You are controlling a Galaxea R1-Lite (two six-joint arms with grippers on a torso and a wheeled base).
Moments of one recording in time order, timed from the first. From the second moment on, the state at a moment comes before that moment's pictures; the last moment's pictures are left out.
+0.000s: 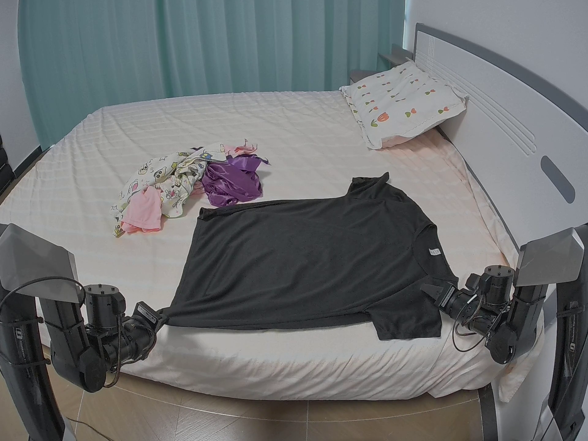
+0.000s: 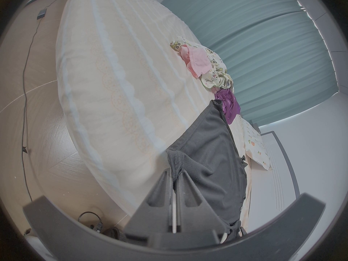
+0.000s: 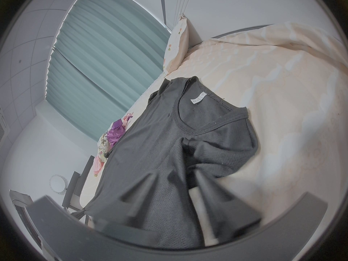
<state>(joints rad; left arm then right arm) -0.07 2.22 -0.24 -1.43 -0.08 -1.10 0.11 2.41 -0.48 -1.55 0.21 0.69</state>
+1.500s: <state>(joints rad) -0.07 2.22 -0.24 -1.43 -0.08 -1.11 0.27 2.29 -0.22 -1.55 -0.02 0.96</state>
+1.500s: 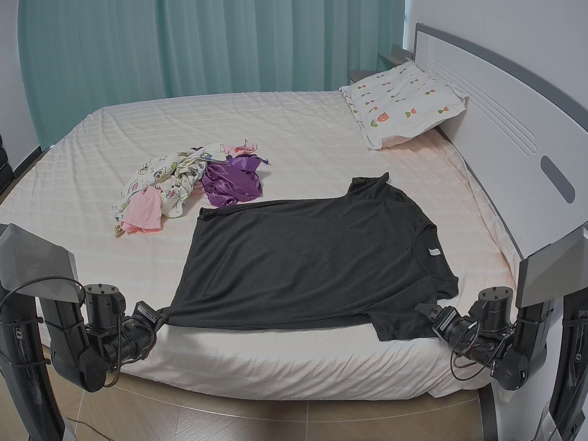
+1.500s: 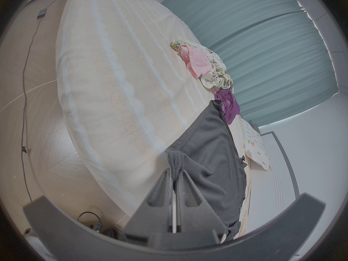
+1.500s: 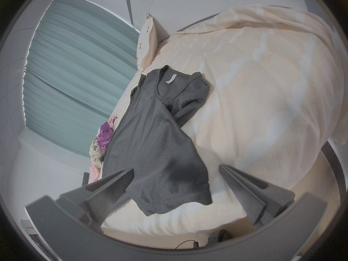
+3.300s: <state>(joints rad) -0.14 2.16 -0.02 -1.53 0.05 -0.87 0.34 1.93 -0.02 -1.15 -0.03 0.87</state>
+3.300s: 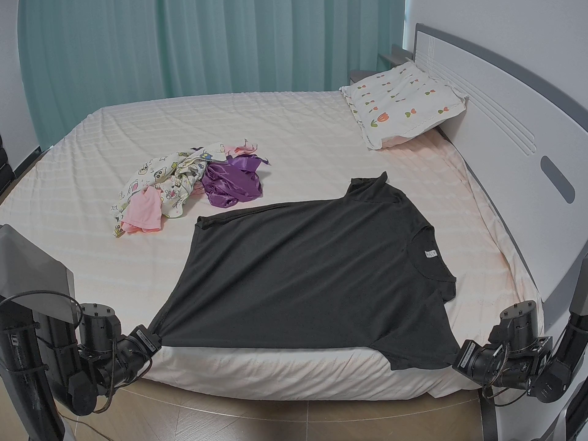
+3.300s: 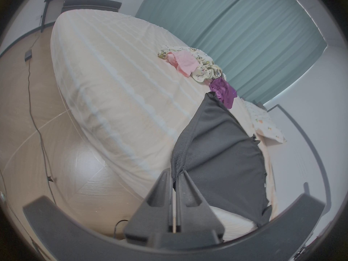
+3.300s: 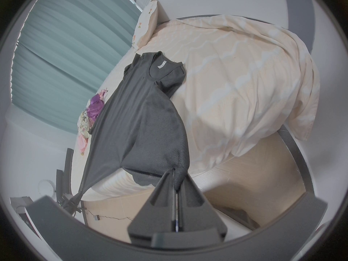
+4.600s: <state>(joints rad) -0.09 2.08 -0.05 -1.55 0.06 -0.85 0.31 1.72 -0.14 -1.03 0.00 0.78</state>
